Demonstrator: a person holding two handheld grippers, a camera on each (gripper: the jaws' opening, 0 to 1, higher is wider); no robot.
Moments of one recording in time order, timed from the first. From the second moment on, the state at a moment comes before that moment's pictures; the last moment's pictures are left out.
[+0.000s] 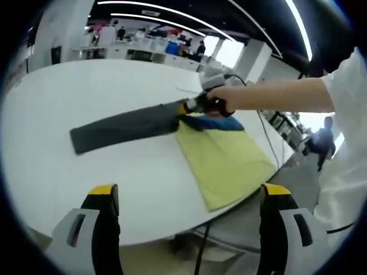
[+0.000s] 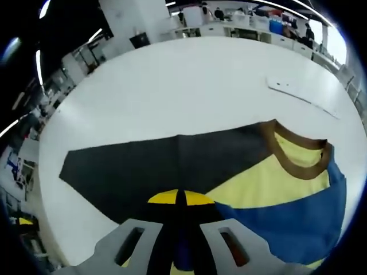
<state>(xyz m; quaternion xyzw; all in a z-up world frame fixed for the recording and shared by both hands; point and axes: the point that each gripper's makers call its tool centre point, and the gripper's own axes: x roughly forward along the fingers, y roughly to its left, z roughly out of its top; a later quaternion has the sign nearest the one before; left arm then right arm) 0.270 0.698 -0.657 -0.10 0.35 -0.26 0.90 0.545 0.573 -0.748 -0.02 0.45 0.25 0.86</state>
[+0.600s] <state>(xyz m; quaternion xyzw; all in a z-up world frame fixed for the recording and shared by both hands) 0.270 0.691 -0.655 -0.09 0.35 -0.26 0.89 0.532 0.567 -0.729 -0.09 0.40 0.32 0.86</state>
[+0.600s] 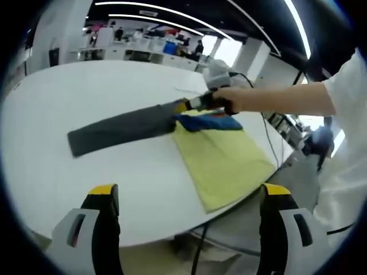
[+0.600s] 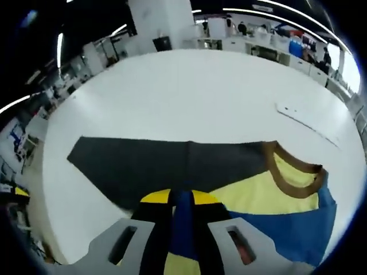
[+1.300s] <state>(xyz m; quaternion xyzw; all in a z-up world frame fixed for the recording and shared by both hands) 0.271 0.685 -0.658 -0.08 0.36 -0.28 0.89 0.471 0.542 -0.763 -0.19 0.37 0.36 0.84</state>
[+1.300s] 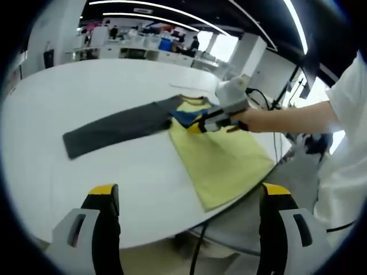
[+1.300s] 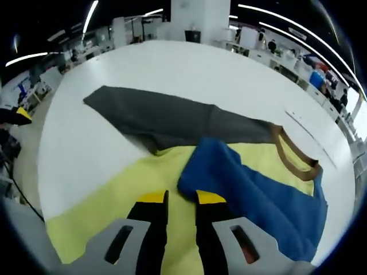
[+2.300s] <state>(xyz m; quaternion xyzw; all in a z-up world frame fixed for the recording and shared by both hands) 0.273 0.680 -0.658 -0.07 0.37 -0.28 0.88 0.472 0.549 -0.761 -0.22 0.34 0.36 0.84</state>
